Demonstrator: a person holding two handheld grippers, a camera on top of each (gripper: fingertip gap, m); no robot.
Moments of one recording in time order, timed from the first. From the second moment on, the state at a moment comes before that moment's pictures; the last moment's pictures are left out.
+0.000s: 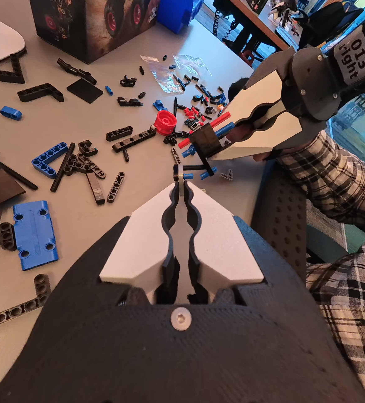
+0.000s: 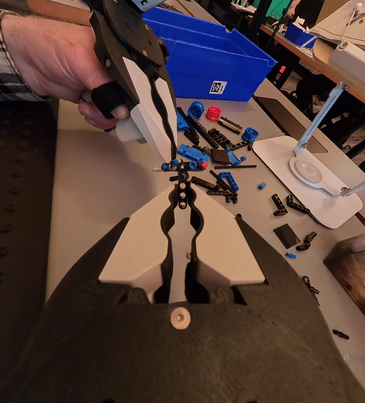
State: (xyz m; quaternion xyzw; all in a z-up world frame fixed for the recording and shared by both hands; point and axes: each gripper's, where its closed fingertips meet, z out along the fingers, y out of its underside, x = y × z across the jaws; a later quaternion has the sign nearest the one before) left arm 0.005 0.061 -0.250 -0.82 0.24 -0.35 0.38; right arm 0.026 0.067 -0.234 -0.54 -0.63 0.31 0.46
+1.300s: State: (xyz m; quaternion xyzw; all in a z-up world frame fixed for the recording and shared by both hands) left arm 0.014 0.061 -0.247 -0.81 0.20 -0.43 0.34; right arm 0.026 0.062 -0.230 -0.46 -0.68 0.22 0.52
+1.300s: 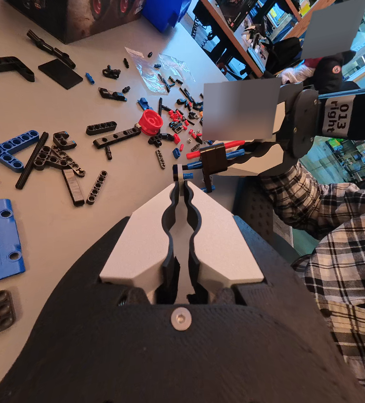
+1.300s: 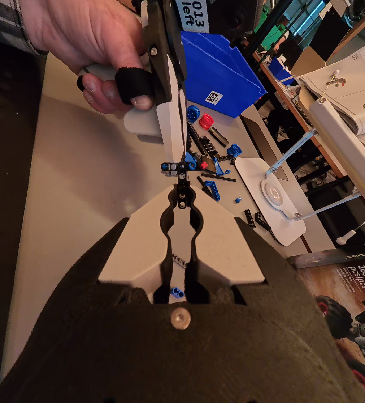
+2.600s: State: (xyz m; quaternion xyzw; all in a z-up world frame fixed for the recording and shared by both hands) left arm 0.015 0.067 -0.247 -0.82 0.21 -0.43 0.32; right arm 0.030 0.064 -0.229 -0.43 -0.70 0.15 0.55
